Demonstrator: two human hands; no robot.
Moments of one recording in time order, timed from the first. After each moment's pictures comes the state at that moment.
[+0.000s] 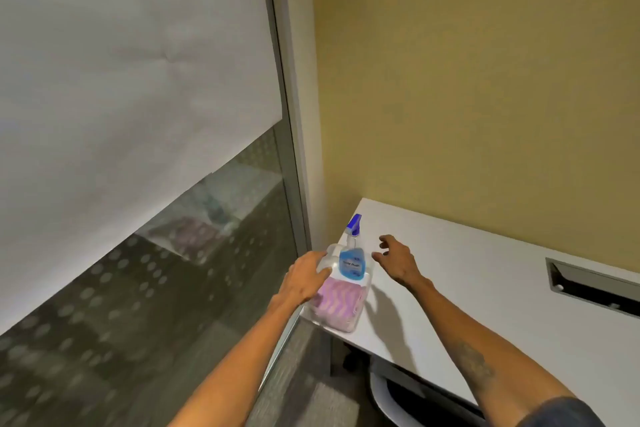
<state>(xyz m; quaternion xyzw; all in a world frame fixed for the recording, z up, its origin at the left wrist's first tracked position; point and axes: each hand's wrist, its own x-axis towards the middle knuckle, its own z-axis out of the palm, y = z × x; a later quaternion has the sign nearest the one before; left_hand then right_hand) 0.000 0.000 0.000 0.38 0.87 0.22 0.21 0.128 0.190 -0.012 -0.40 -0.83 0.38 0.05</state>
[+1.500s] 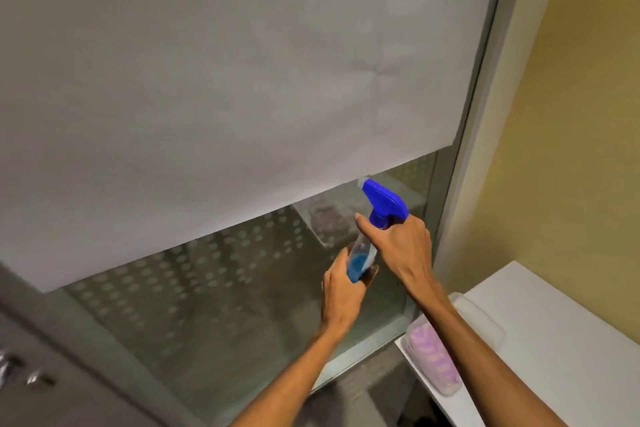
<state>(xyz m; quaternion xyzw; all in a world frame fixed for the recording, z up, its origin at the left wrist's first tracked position) 0.008 -0.113 0.034 0.05 0.82 0.57 -0.09 0.004 0.003 0.127 -0.12 -0.86 0.42 0.26</state>
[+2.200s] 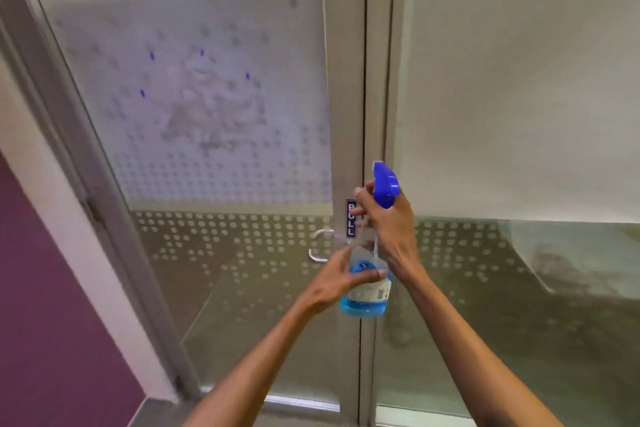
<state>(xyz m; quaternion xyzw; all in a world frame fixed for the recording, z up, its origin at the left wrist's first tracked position) 0.309 -0.640 0.148 0.01 0.80 0.60 -0.08 0.251 -0.526 0.230 0.22 -0.63 0.75 0.03</state>
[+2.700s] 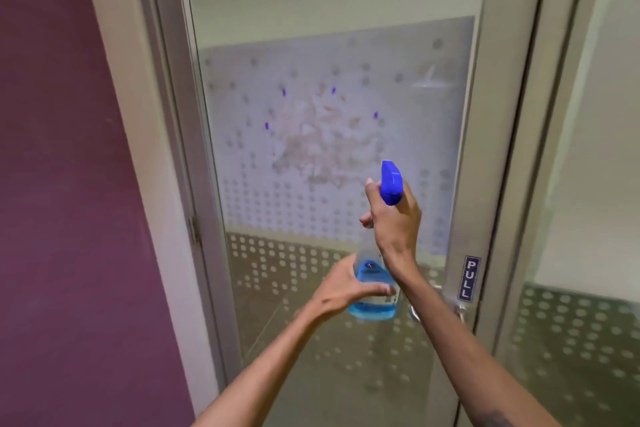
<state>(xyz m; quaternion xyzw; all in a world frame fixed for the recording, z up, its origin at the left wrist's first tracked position) 0.364 -0.863 0.188 -0.04 0.83 0.53 -0.19 0.297 -0.777 0.285 0.24 -0.62 0.74 0.12</state>
